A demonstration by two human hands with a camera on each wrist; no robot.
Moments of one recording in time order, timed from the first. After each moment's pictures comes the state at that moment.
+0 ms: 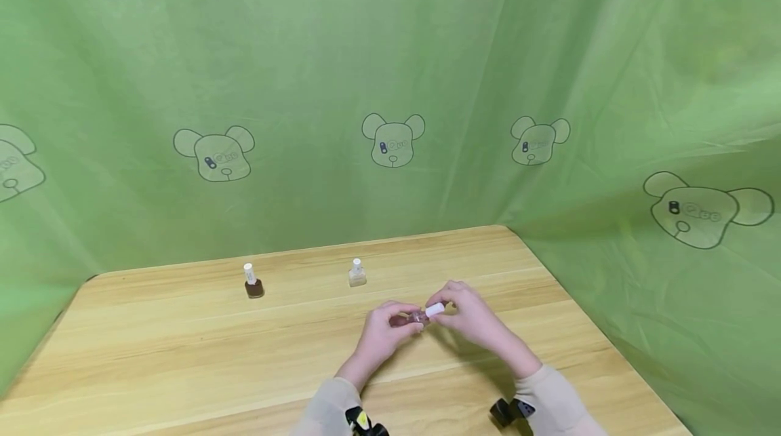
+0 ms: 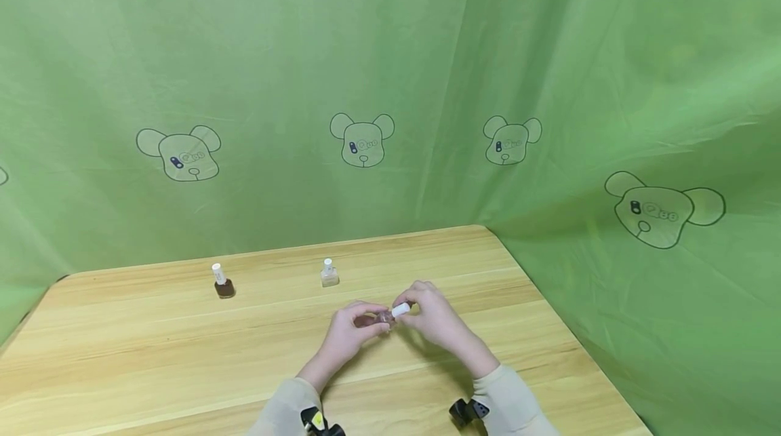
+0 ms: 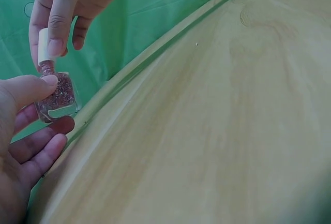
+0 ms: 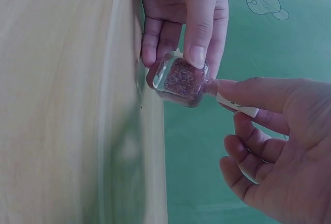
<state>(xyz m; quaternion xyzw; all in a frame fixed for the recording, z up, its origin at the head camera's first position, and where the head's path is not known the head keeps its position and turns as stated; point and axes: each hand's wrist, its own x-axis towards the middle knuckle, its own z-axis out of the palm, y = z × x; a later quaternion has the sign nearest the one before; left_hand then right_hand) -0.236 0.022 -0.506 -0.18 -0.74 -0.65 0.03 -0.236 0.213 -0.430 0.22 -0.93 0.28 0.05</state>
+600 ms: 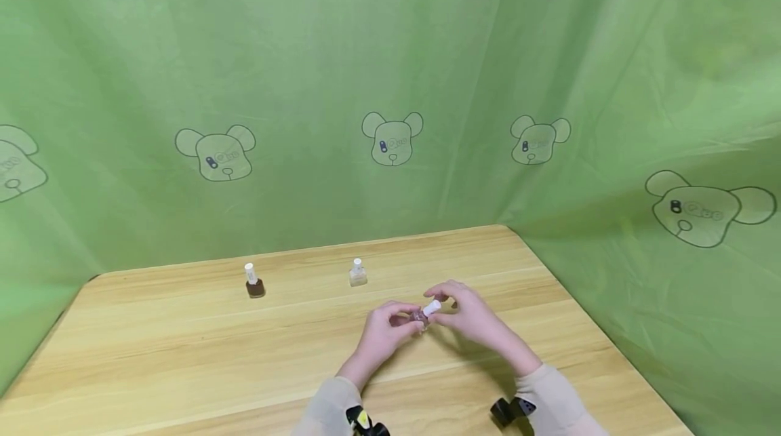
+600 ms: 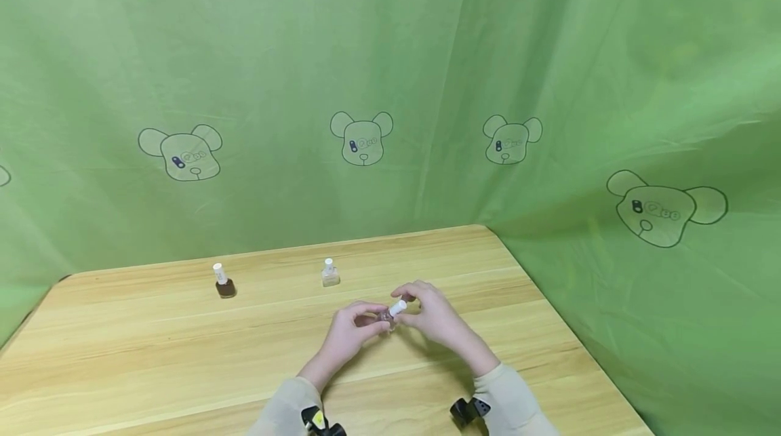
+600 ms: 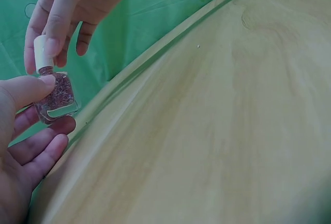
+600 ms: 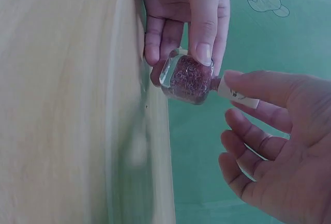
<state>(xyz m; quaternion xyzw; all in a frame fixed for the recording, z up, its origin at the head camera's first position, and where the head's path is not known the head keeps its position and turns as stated) -0.236 0.021 -0.506 -0.17 -0.74 -0.65 0.02 -0.243 0.217 -0.436 0.24 -0.91 0.34 0.03</state>
